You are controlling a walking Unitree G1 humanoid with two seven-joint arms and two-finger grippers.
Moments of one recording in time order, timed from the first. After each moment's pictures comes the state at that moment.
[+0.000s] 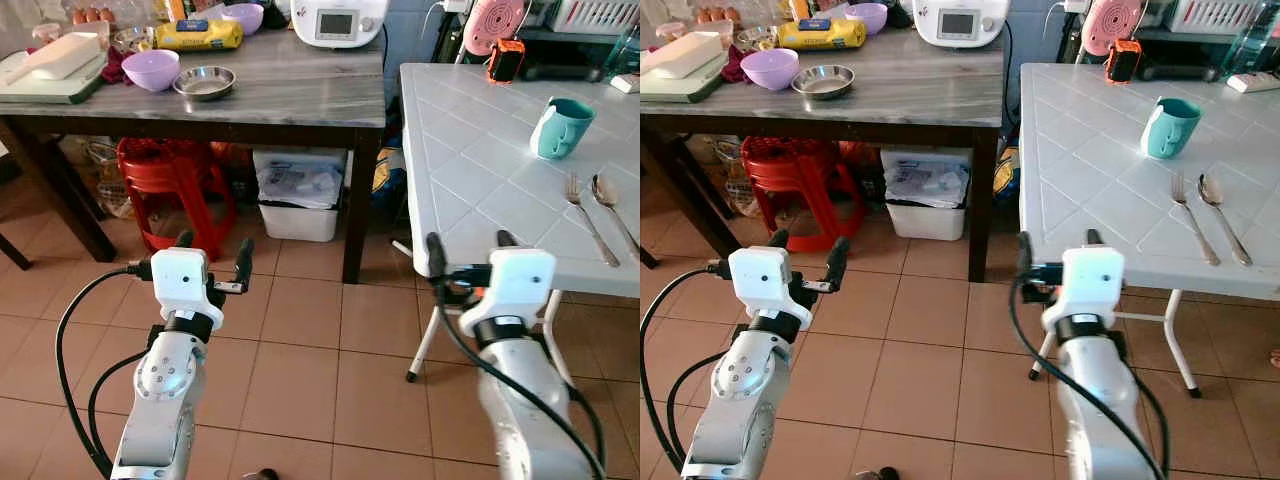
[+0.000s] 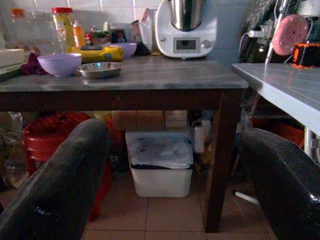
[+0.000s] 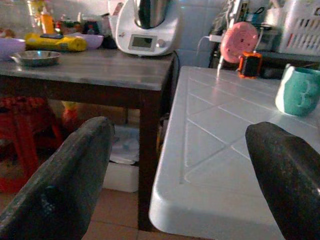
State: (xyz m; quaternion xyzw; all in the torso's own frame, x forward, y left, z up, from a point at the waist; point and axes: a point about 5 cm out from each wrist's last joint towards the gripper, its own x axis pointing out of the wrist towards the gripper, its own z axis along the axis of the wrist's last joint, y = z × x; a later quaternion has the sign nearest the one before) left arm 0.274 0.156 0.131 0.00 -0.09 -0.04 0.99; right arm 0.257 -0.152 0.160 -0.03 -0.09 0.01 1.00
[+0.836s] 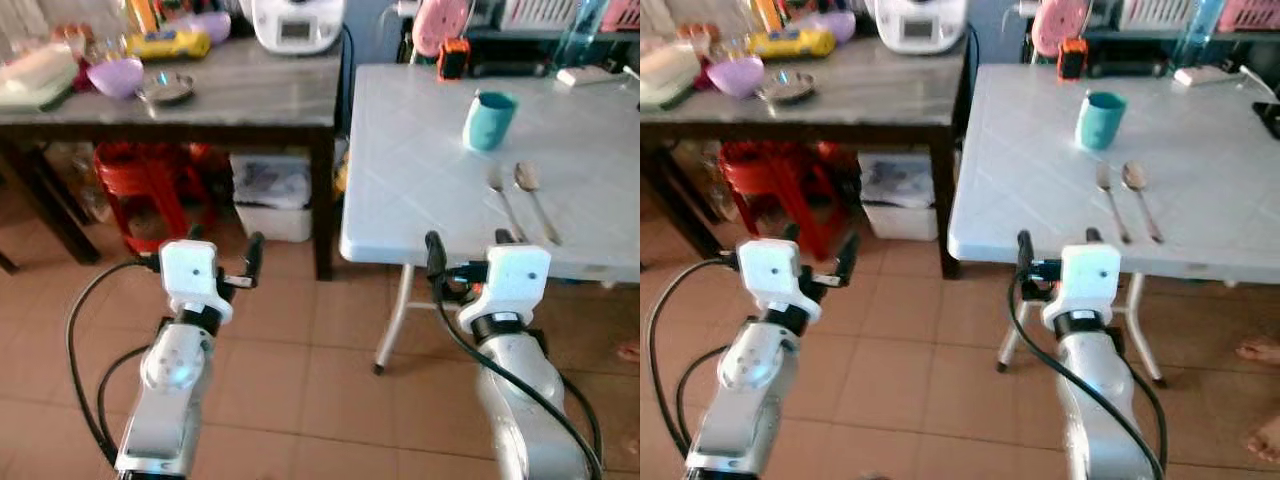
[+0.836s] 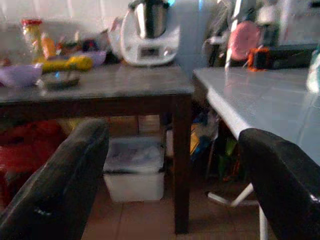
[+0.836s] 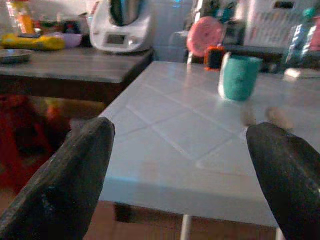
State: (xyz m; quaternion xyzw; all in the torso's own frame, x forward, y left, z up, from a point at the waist) left arm 0.279 0.152 0.138 0.00 -0.10 -0.06 0.99; right arm 0.262 -0.150 0.157 -0.03 -0.08 0.01 1.00
